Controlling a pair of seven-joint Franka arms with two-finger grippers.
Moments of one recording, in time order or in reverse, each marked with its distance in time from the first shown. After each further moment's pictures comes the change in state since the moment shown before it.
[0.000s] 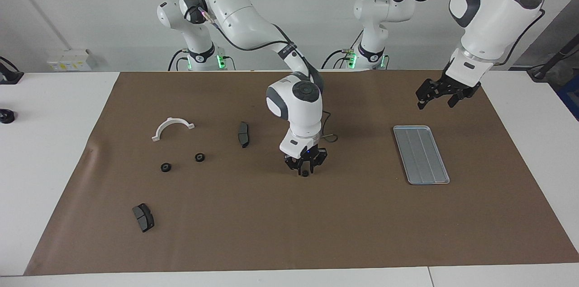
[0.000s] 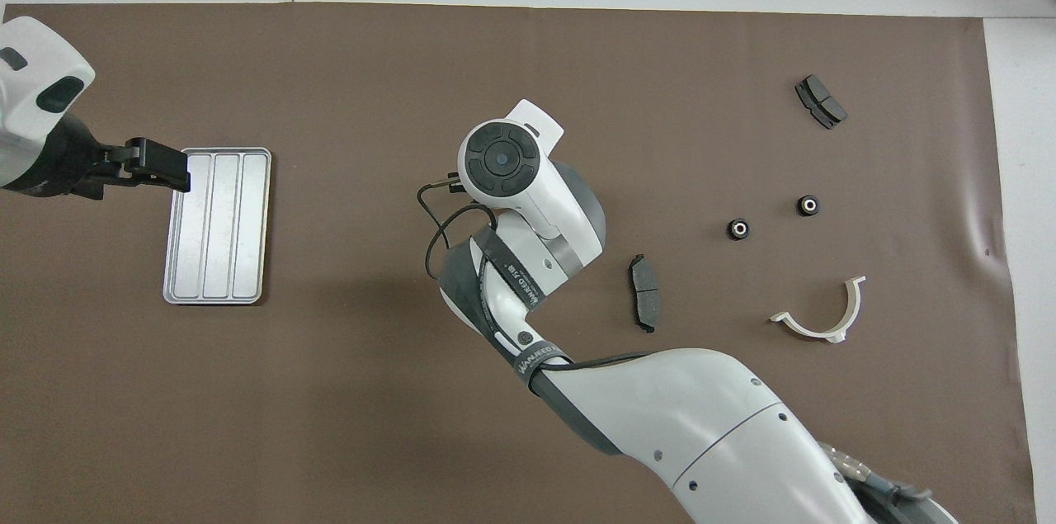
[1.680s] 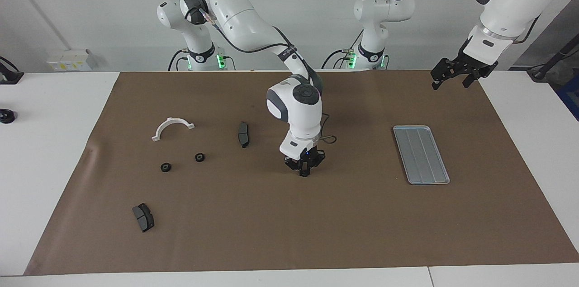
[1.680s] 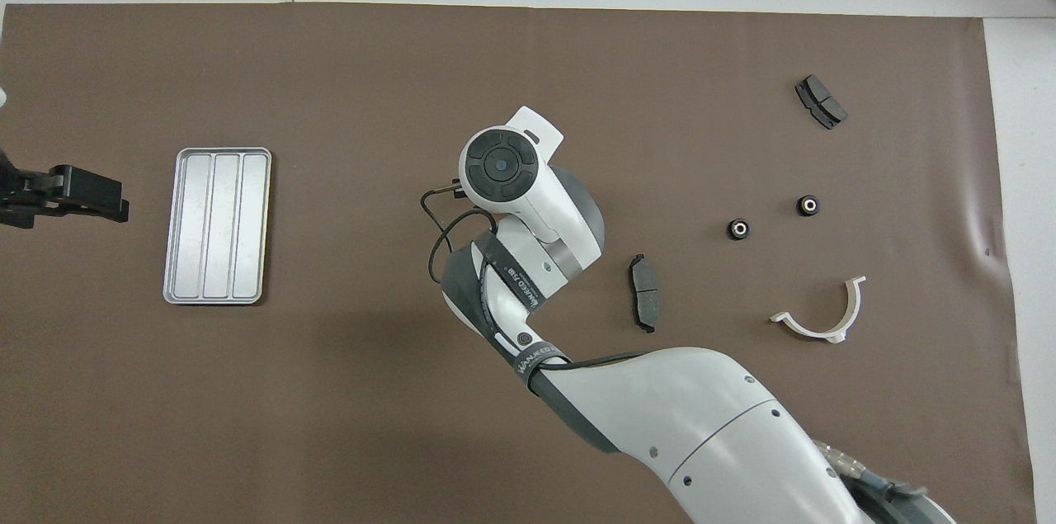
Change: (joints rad) left arm 0.044 -0.067 0.017 -0.025 0.026 -0.057 0.082; right arm 0.000 0.006 -0.002 -0.019 -0.006 0.004 0.000
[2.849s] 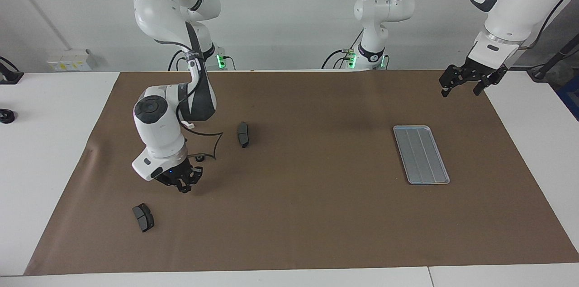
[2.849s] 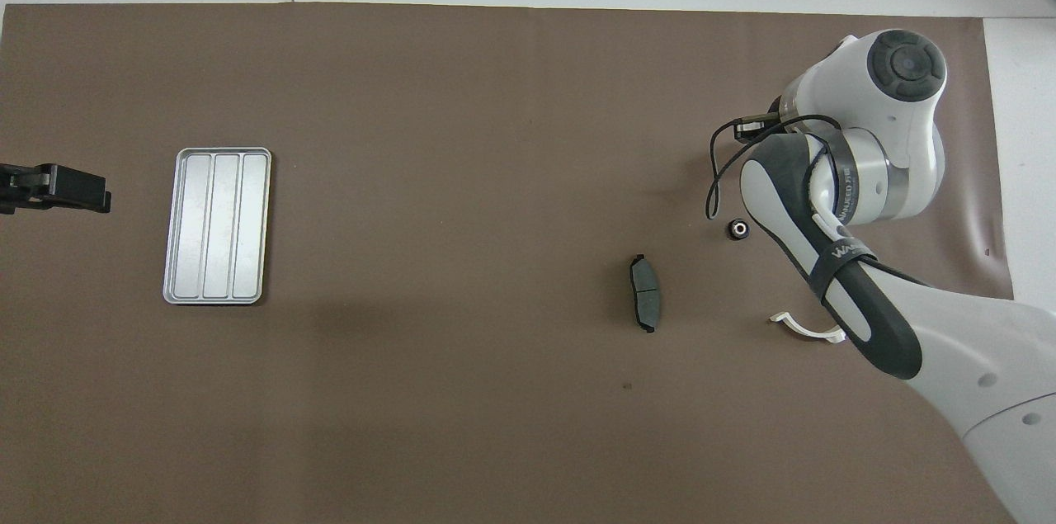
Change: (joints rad) left arm 0.029 -0.015 0.001 -0.056 0.043 0.086 0.055; right arm -0.518 -0.268 -0.011 -0.354 0.046 0.046 -0.473
